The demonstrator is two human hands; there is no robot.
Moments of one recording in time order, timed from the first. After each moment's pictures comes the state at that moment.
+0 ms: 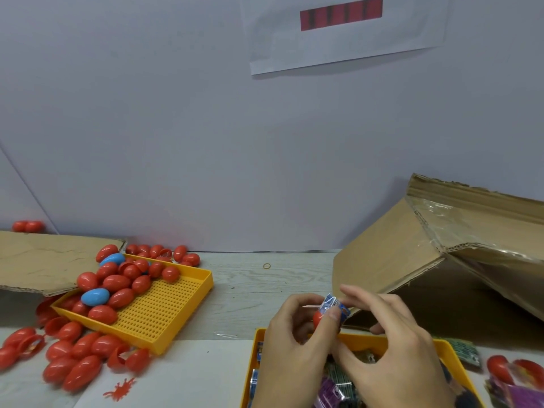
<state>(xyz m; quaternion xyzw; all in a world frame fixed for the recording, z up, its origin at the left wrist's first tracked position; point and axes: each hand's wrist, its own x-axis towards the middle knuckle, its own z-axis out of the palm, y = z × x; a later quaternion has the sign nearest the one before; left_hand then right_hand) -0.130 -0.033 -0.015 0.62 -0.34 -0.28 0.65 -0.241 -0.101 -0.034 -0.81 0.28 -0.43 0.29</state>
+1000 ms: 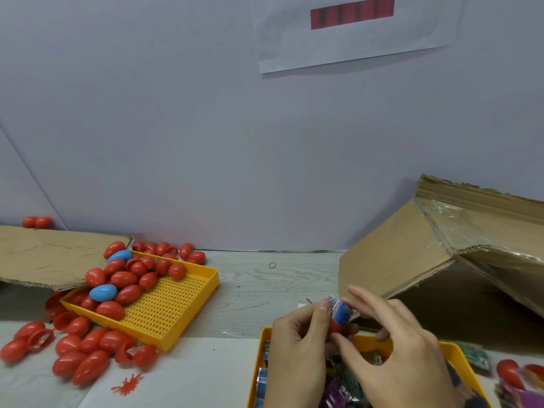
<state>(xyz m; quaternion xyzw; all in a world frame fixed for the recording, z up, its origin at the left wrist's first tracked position) -0.129 -0.037 -0.020 0.56 -0.28 -0.36 0.69 -0.236 -0.103 -0.037 -0.83 0.27 -0.43 0.22</state>
